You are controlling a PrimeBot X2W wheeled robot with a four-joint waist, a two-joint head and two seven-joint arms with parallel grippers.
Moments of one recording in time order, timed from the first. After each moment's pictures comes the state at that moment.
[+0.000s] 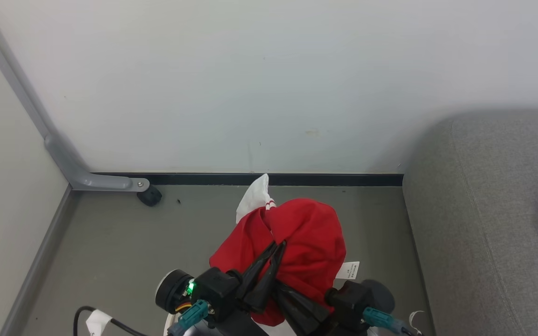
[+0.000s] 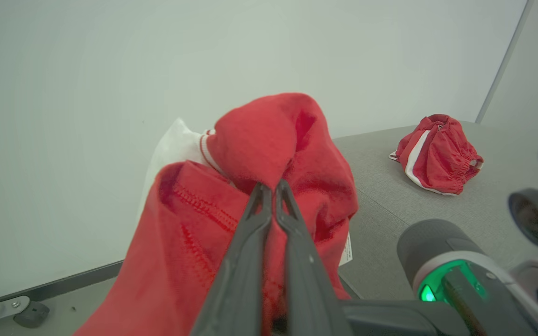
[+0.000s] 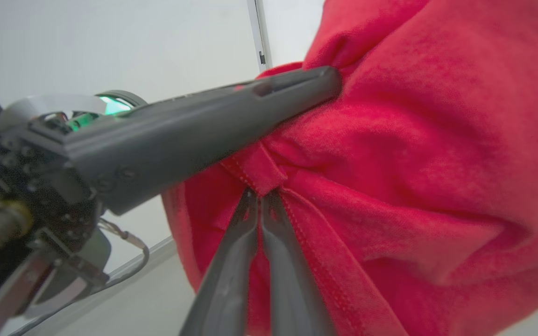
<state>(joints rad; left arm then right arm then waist) -0.28 0.06 -0.56 0.21 -0.36 -0.08 -0.14 -0.36 -0.07 0.78 0.35 0.38 0.12 -0.16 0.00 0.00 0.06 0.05</state>
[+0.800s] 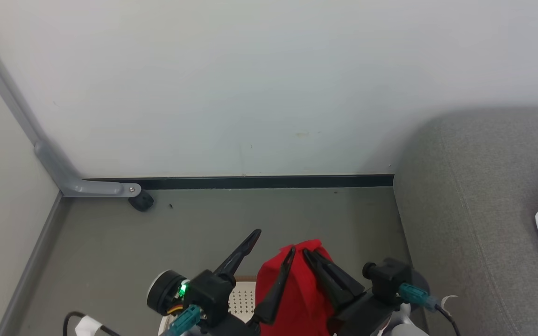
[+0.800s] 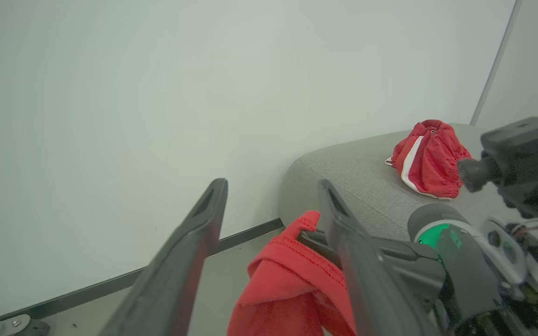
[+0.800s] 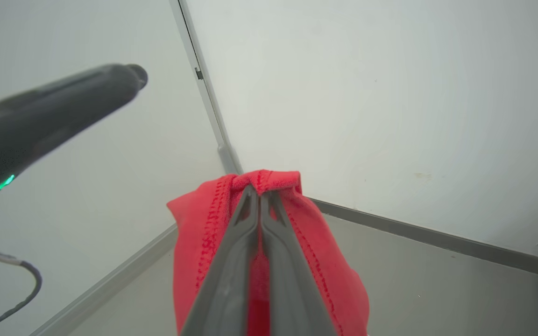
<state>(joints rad) -0.27 0.09 -0.56 0.16 -0.36 -0.06 -0.13 -0.41 -0.09 0.68 0.46 0.44 0.11 -0.22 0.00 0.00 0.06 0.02</state>
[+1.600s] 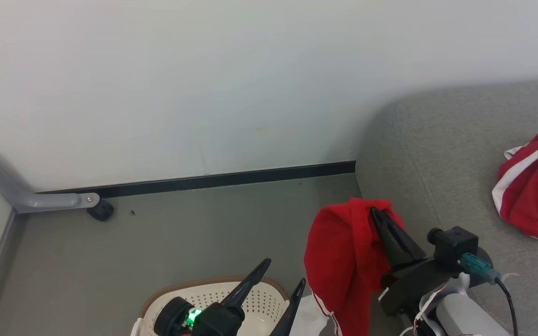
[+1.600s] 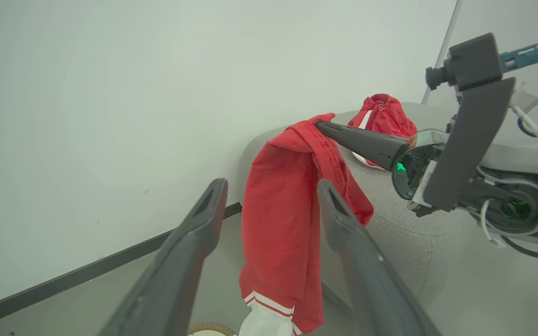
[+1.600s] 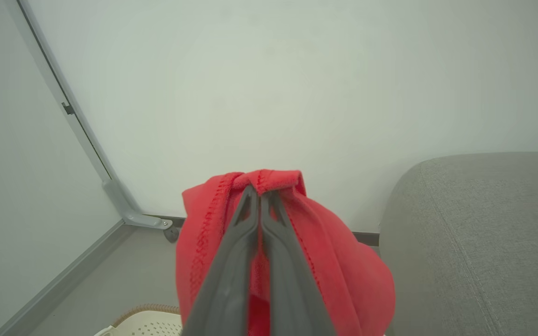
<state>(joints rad) -0.17 0.12 -0.61 0.08 -0.34 -0.05 -0.13 -0.44 -0.18 0.52 0.49 0.46 0.05 -0.24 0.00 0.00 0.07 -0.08</state>
